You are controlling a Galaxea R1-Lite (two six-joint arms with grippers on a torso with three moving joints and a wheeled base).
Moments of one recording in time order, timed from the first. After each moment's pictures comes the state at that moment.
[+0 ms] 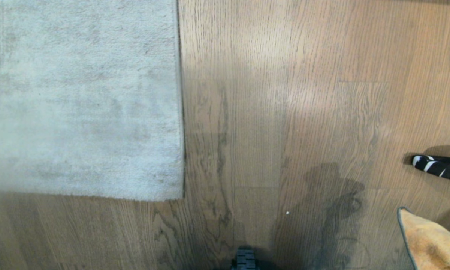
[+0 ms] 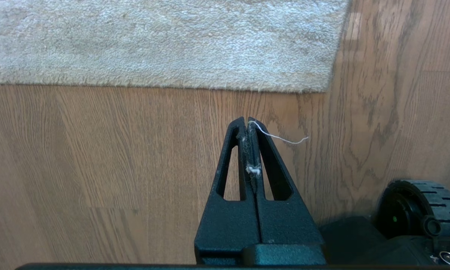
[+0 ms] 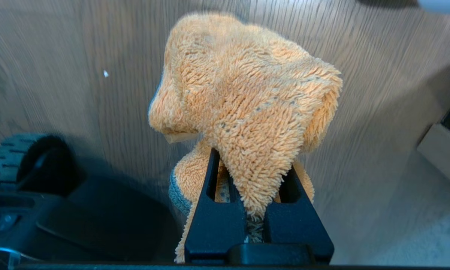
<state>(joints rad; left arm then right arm) 0.00 0.00 0.00 0.00 0.01 -0.02 -0.01 0.09 -0.01 0.03 0.01 -0.09</state>
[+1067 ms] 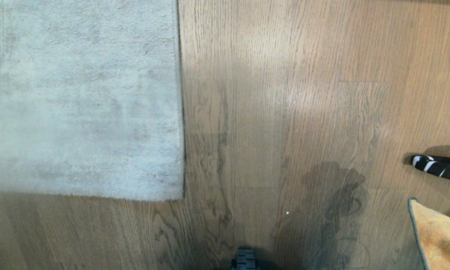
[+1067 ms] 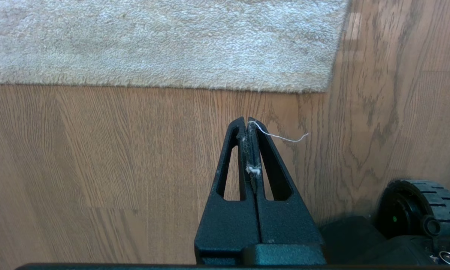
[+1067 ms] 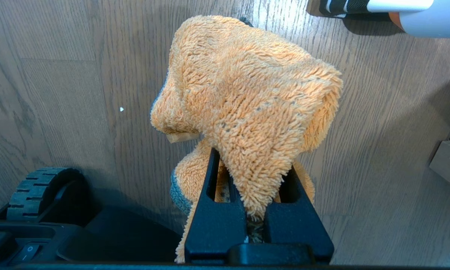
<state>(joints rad) 0.00 0.00 0.00 0.00 0.01 -0.02 -0.01 0.00 0.00 0.01 0.01 -0.02</state>
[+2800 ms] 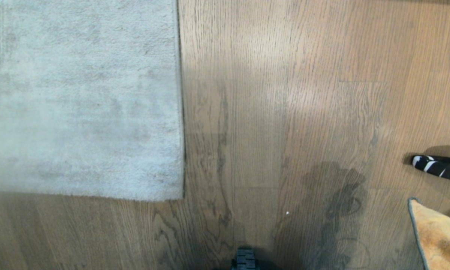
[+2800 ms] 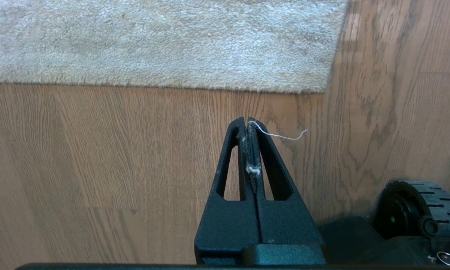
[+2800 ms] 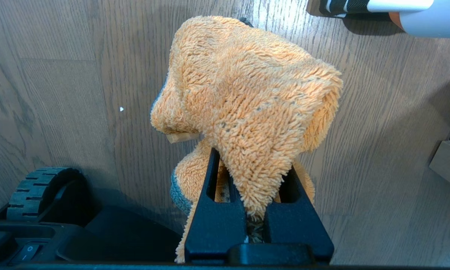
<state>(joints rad) 0.00 0.00 0.00 0.00 0.01 -0.02 -0.01 0.00 0.00 0.01 0.01 -0.02</state>
